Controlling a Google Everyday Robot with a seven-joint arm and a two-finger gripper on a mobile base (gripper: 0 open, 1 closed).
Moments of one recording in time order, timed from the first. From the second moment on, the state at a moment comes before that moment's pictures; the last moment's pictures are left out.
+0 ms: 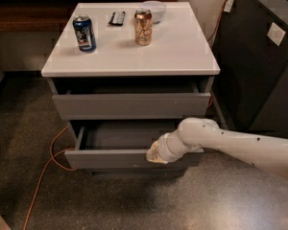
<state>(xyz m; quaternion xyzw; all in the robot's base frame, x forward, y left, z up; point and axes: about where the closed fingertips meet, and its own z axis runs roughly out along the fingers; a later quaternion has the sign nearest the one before) 0.557 -0.048 0.522 -0.71 0.64 0.11 0.27</state>
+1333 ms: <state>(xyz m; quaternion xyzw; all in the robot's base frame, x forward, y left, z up) 0.632 -0.062 0.509 -0.67 0.68 0.11 0.27</state>
